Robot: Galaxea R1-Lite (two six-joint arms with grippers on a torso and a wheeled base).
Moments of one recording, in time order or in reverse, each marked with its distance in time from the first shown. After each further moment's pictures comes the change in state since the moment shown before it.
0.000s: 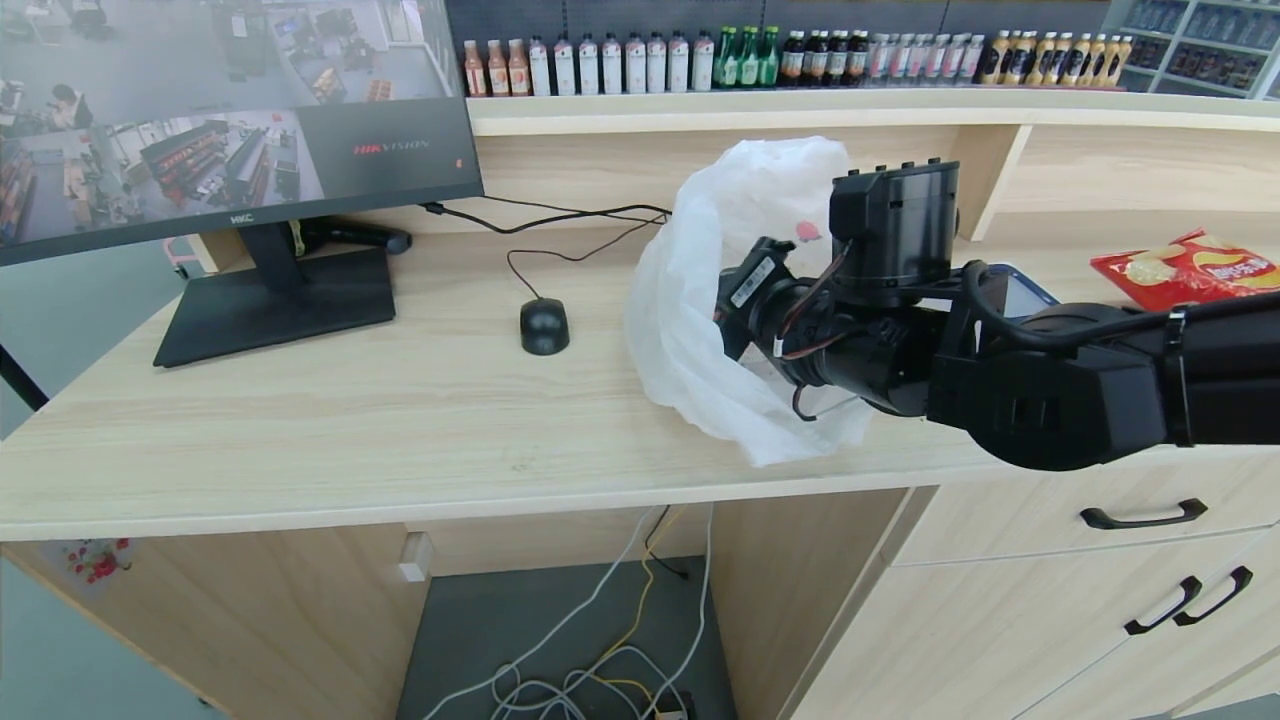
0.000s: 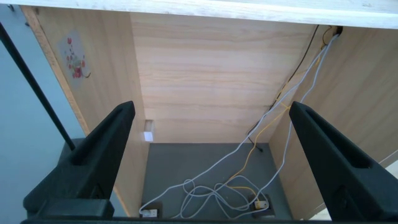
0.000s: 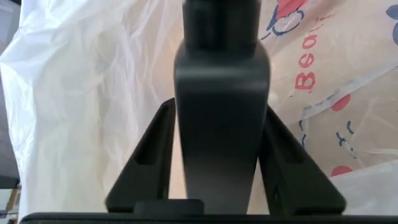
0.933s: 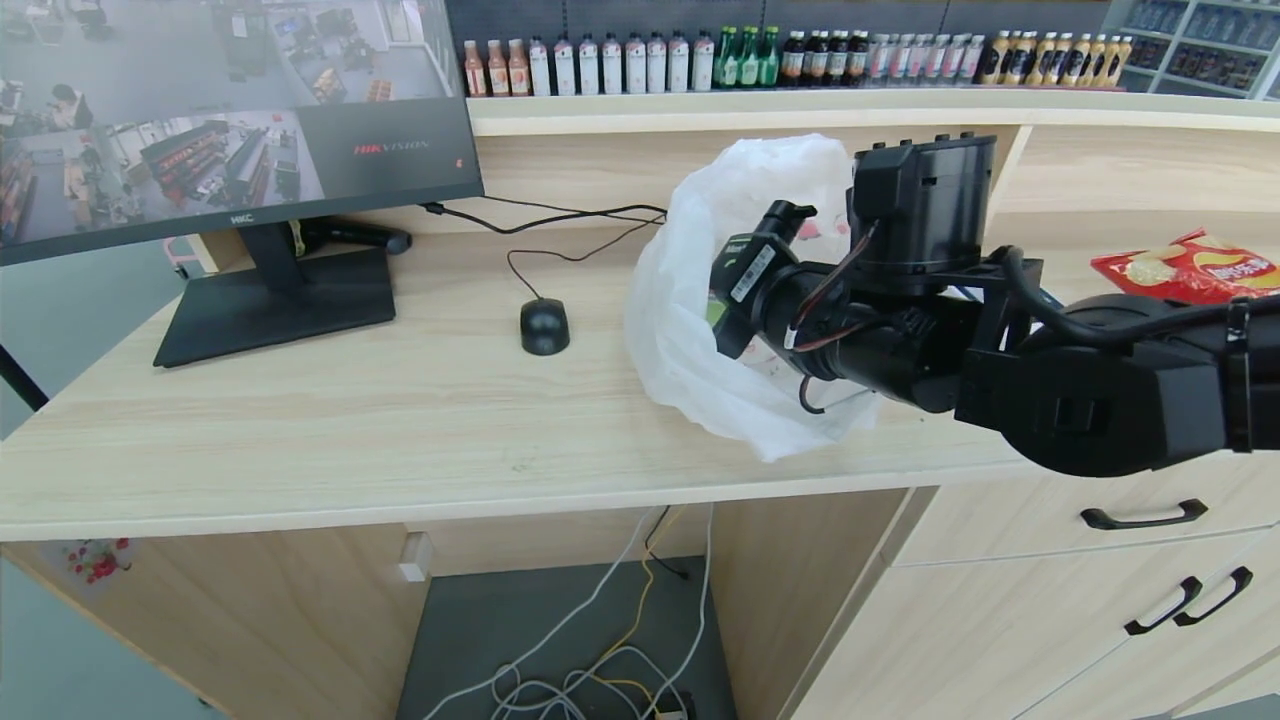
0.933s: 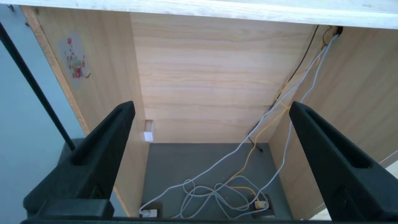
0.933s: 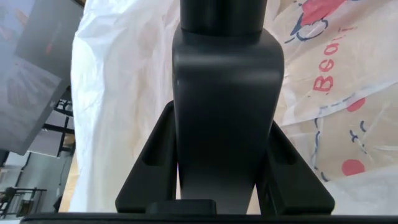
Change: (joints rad) left arm 0.000 0.000 0.000 0.000 0.000 0.000; right arm 0.026 -0.045 0.019 -0.011 0.007 -0.104
